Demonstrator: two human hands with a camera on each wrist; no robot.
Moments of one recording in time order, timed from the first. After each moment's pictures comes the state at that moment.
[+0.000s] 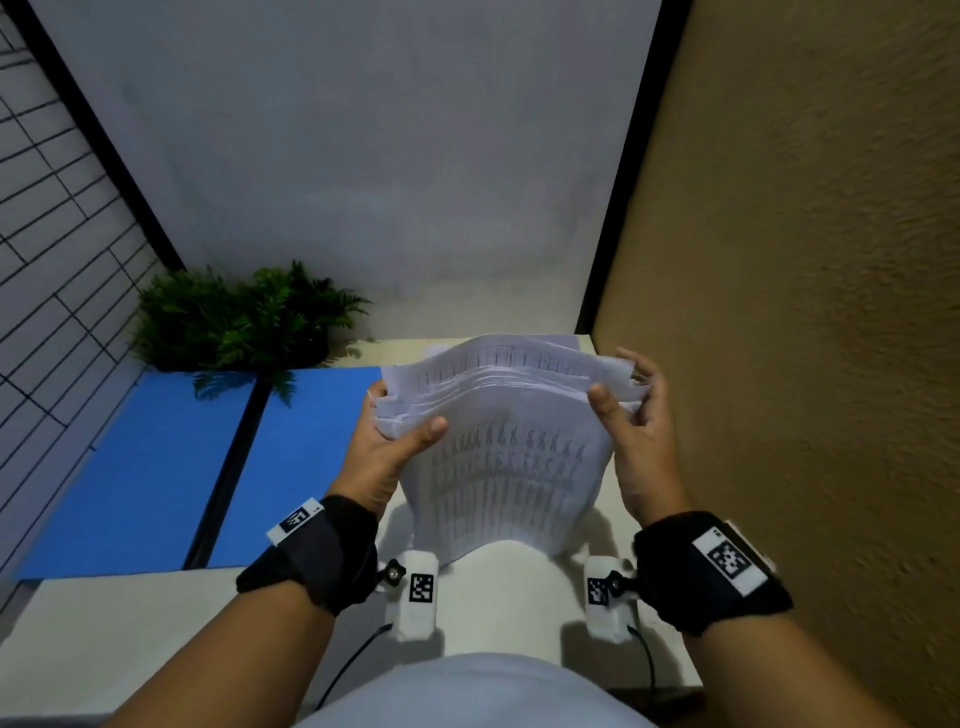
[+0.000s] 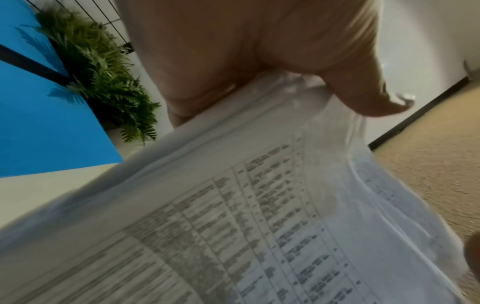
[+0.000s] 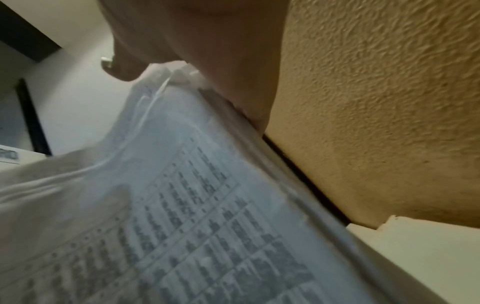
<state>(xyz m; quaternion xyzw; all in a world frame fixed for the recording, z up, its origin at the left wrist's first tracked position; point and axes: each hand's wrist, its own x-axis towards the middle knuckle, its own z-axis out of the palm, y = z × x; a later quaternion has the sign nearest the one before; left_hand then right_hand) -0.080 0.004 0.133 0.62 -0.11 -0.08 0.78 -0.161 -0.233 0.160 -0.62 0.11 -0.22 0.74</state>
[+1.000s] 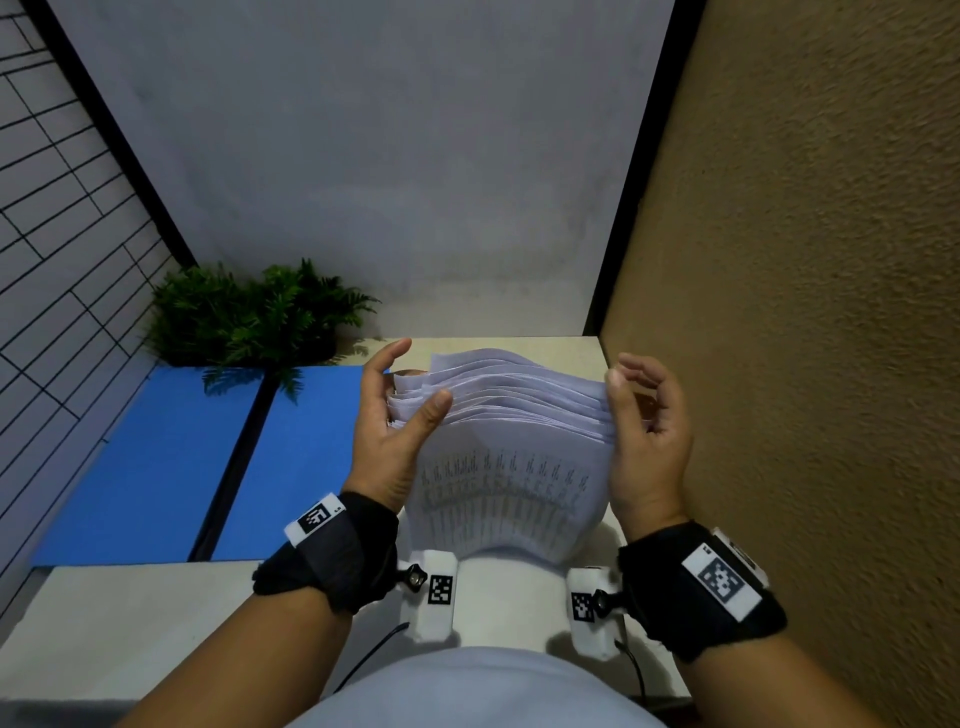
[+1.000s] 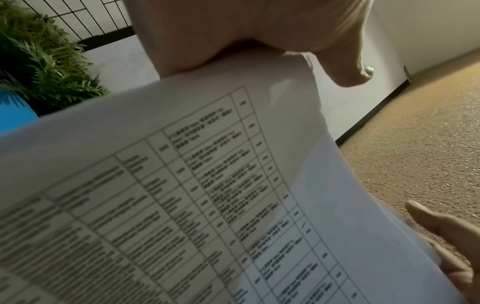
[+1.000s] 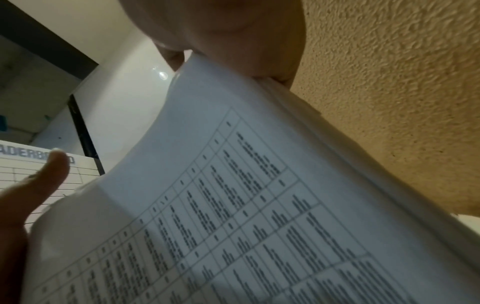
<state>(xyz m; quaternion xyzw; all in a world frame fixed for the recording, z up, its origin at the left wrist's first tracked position) -0.094 -0.015 0.157 0.68 -0.10 0.04 0.73 -0.159 -0.220 0.172 -0.67 0.10 -0.39 0.62</state>
